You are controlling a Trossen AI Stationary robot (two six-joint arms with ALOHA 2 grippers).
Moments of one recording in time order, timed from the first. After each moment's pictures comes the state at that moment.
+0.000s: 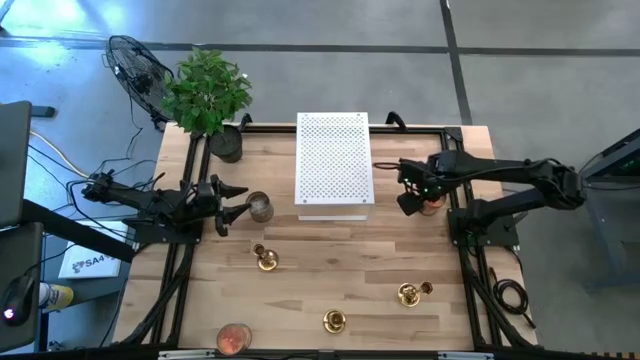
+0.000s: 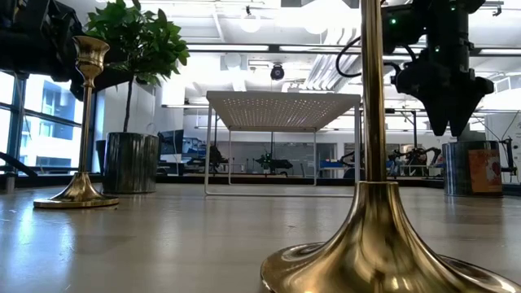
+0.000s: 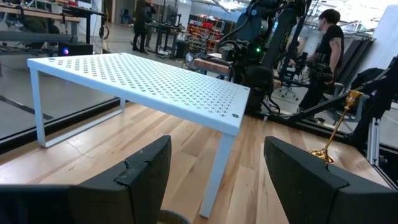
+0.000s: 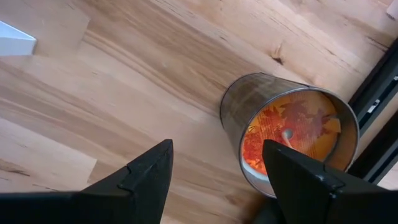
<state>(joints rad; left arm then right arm) -0.32 0.03 0.06 0.02 -0.62 -0.22 -0.27 1.20 0.87 -1.21 0.08 0.79</state>
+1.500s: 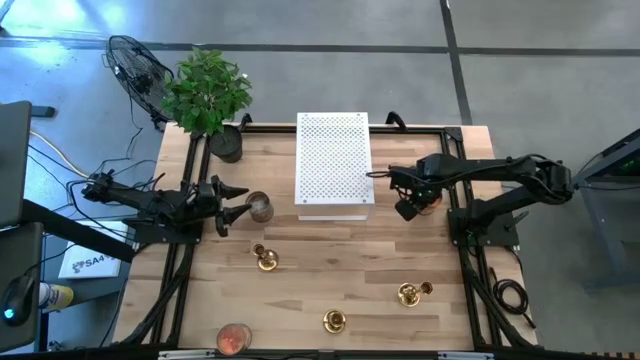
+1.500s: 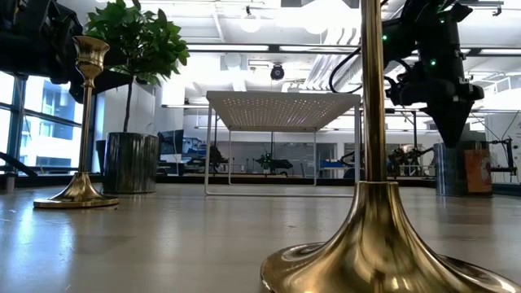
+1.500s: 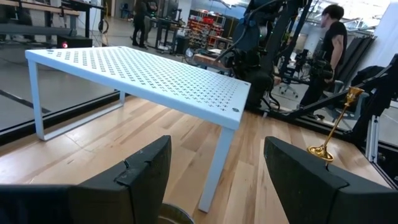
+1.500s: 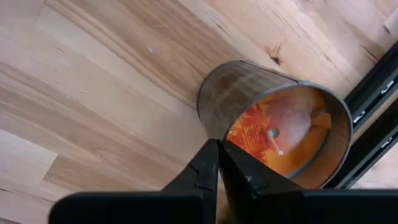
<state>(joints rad) -0.32 0.03 0.06 -0.01 -0.61 -0.24 -0.25 1.32 0.87 -1.22 0.11 0.70</state>
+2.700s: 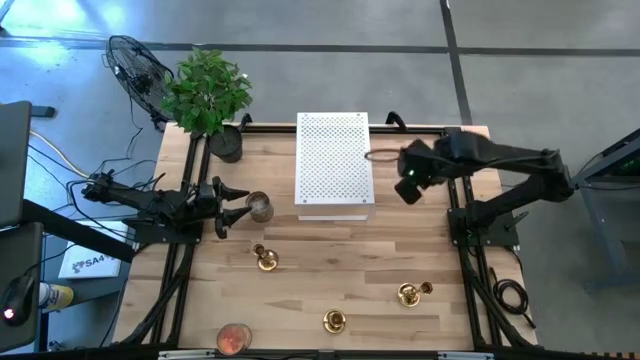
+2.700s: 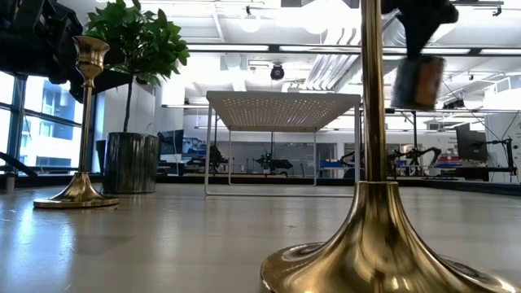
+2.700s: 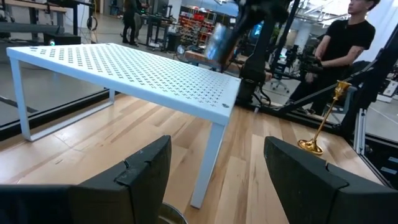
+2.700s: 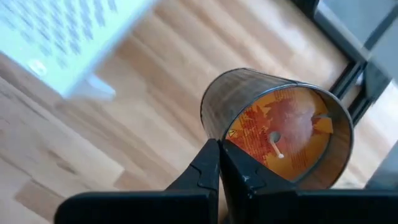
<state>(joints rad) -0.32 0.03 0.06 -0.01 -0.57 -0.24 -0.10 1.31 1.49 -1.57 0.34 0.73</state>
